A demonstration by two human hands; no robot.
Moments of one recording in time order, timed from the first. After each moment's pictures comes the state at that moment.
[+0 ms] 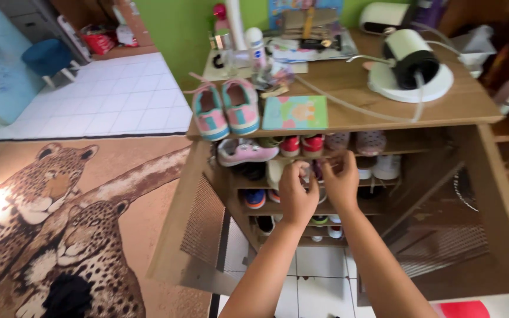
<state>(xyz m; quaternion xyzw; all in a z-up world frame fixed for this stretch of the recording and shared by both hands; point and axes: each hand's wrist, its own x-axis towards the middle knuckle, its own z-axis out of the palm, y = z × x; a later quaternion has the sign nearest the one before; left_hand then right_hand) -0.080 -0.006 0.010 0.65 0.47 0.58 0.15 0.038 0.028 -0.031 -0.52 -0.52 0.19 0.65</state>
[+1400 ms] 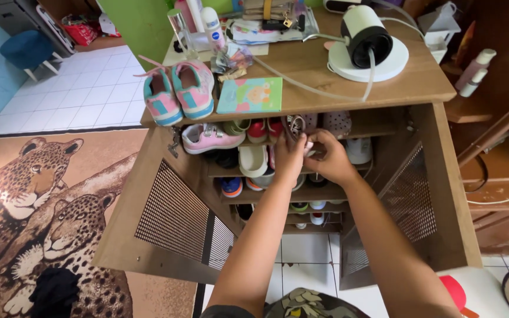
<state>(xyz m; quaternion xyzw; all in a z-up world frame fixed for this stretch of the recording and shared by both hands) 0.006 0.074 -0.063 0.53 0.51 0.56 0.39 0.142 0.039 -0.036 -0.41 -0.67 0.30 0.54</state>
